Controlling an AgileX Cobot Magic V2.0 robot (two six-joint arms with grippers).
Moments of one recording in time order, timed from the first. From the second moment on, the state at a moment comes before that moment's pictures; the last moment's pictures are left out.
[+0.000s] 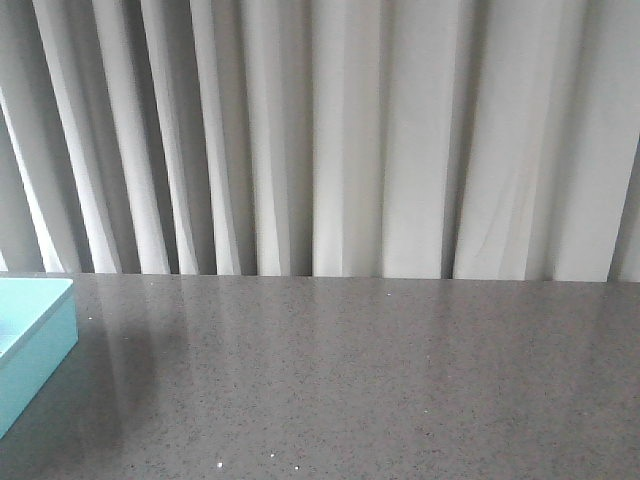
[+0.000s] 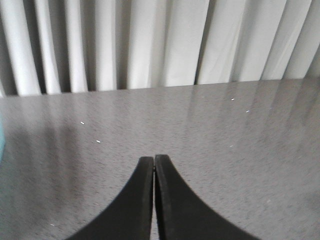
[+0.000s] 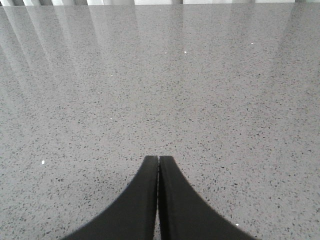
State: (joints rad) left arm 0.40 0.50 -0.77 -1.03 0.93 0.79; right arm -0.03 0.48 -0.38 0.25 0.42 -0.20
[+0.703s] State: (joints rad) left arm 0.09 0.34 -0.20 -1.02 0.28 0.96; right arm -0.03 0.48 -0.38 0.25 0.42 -0.20
